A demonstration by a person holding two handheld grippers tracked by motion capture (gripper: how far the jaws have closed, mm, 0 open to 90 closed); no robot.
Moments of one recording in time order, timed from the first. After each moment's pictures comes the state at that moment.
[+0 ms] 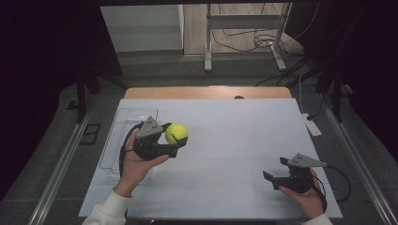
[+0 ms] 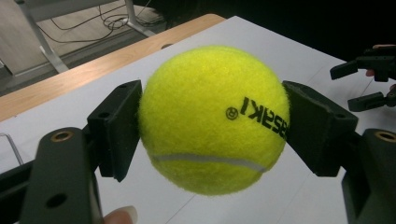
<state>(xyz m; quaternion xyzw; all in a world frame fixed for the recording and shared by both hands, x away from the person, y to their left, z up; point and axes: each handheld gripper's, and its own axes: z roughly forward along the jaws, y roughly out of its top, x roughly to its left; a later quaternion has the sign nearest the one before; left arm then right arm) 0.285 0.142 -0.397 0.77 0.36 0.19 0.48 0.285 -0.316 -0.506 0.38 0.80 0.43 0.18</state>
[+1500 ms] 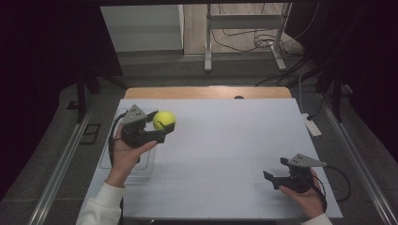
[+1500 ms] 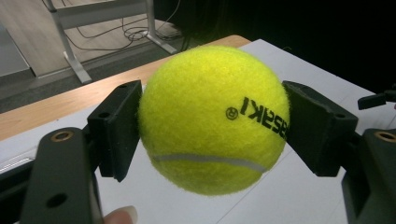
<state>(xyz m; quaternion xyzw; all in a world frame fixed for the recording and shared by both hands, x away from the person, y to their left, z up) 0.309 0.177 -0.389 0.74 0.40 0.21 0.51 0.286 -0.318 -0.508 0.39 0.80 0.42 0.18</state>
